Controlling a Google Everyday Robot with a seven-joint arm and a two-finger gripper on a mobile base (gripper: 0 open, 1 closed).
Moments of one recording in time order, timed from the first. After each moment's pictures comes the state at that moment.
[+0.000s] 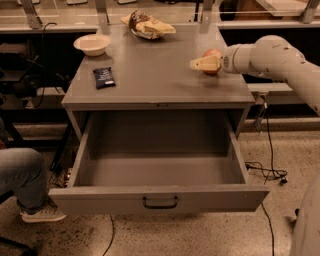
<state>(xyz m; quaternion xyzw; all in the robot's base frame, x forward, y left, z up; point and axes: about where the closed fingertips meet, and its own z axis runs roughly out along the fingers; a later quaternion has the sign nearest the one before) 0.818 -0.205 0.875 -0.17 0.82 0.10 0.54</state>
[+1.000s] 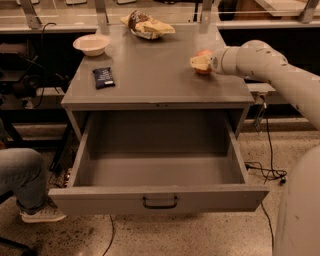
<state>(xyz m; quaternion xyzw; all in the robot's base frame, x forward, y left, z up) 0.842 -0.177 0.862 -0.15 0.82 0.11 0.55</state>
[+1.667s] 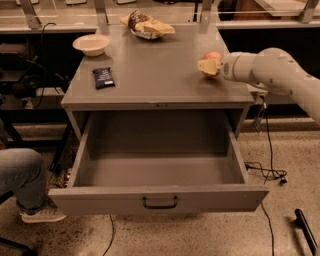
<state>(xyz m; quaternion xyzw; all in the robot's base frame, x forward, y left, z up) 0.812 -0.191 0.864 -0.15 0.80 0.14 0.56</state>
